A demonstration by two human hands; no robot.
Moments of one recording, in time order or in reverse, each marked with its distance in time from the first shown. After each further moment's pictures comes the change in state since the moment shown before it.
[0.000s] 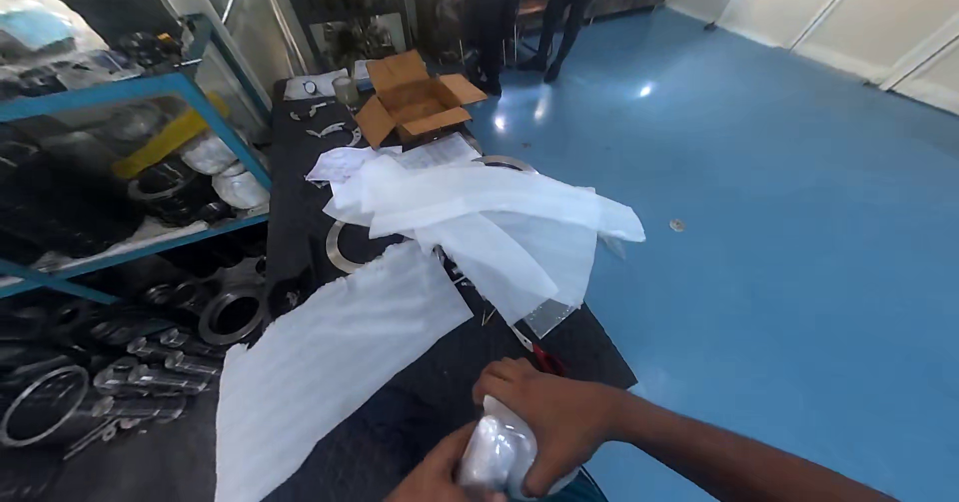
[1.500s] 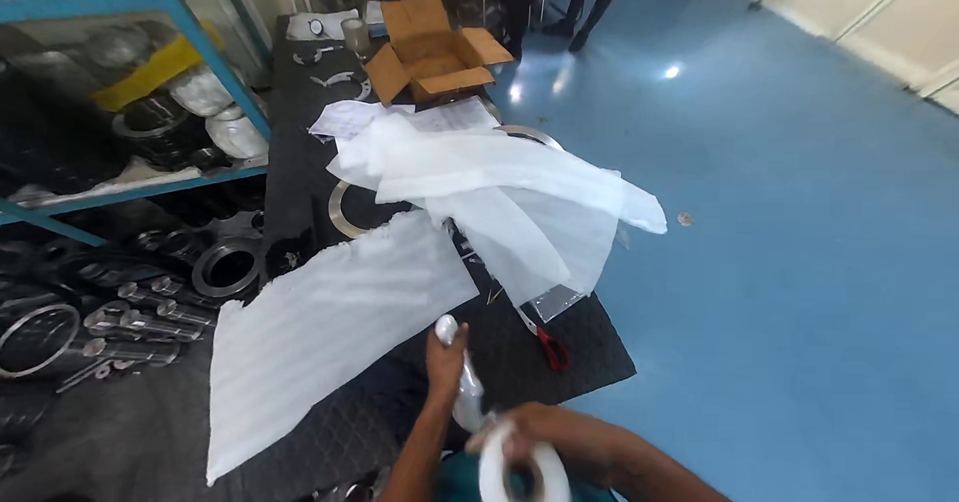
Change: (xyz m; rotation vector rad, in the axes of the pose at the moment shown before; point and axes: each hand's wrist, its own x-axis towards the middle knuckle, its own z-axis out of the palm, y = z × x) left_hand 0.135 -0.080 -0.085 0.129 1.112 -0.042; right_hand -0.005 0.016 0.068 1.116 0.025 0.192
